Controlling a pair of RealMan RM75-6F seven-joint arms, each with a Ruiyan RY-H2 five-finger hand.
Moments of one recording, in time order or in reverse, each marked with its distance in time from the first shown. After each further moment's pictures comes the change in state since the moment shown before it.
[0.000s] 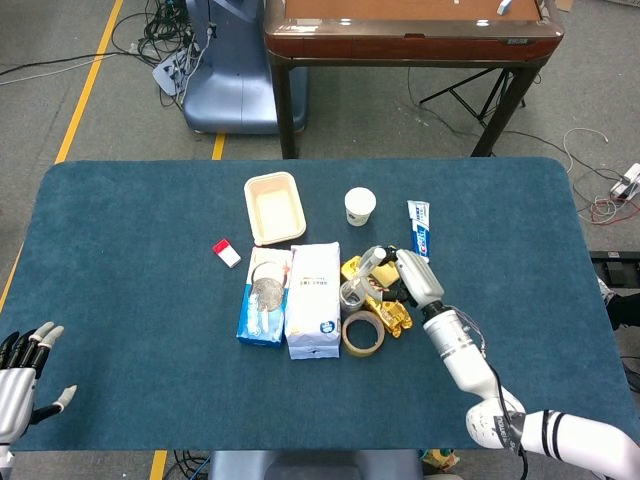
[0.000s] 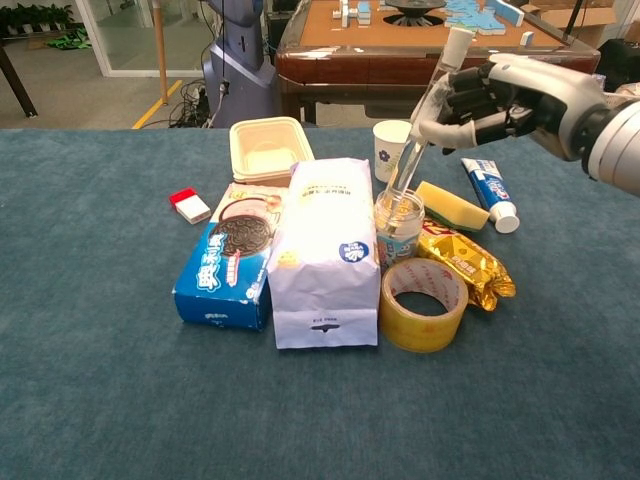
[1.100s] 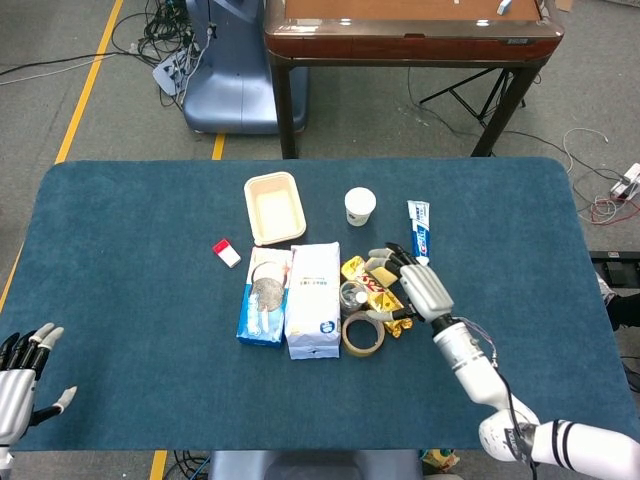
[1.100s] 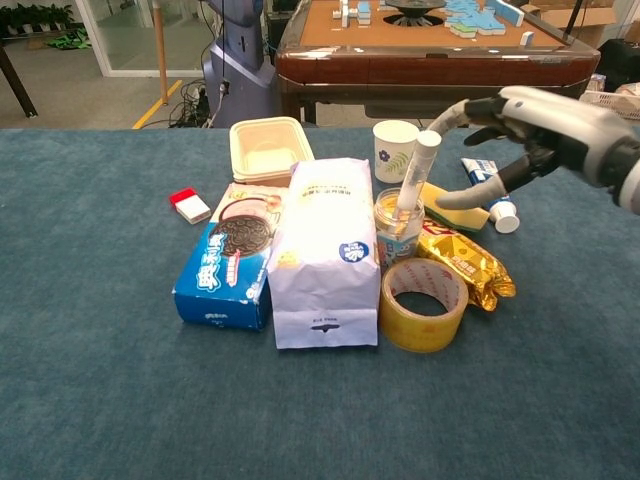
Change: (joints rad) left arm 0.004 -0.001 -0.001 0.009 0.012 0.007 -0.013; right arm -0.048 0.047 -0.100 0.006 -0.095 0.088 -0.101
